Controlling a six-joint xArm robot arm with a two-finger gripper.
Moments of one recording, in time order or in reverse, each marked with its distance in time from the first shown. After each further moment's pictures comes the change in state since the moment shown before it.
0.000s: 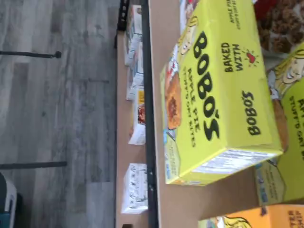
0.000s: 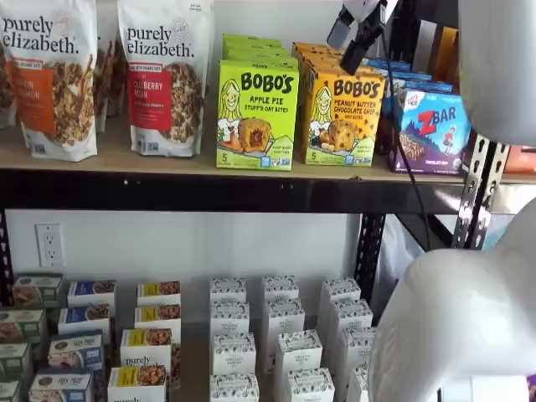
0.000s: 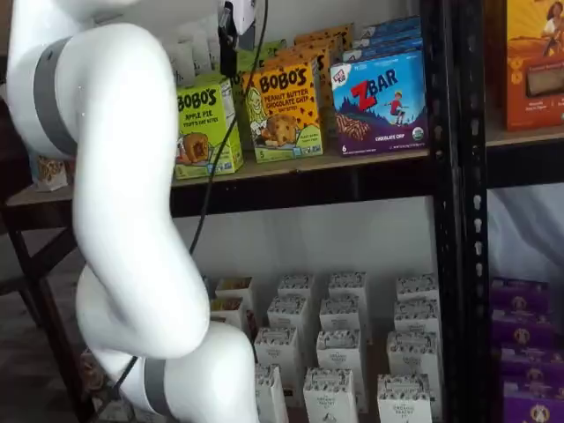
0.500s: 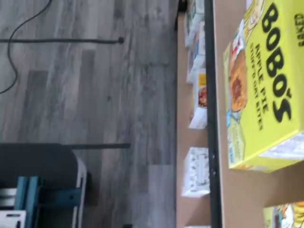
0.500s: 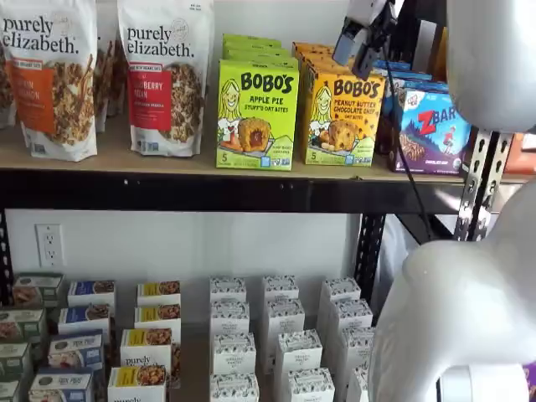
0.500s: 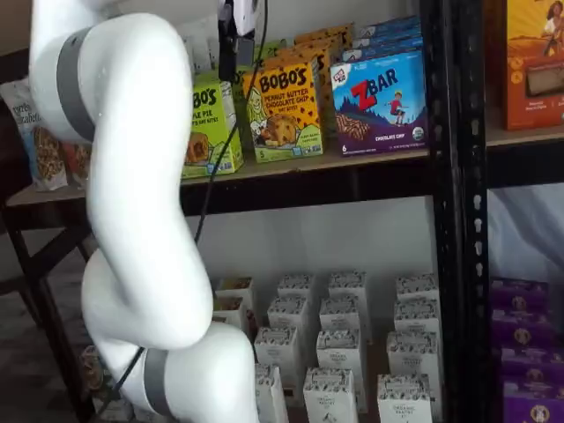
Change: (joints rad) arm 0.000 0.088 -0.127 -0.041 0.232 0.004
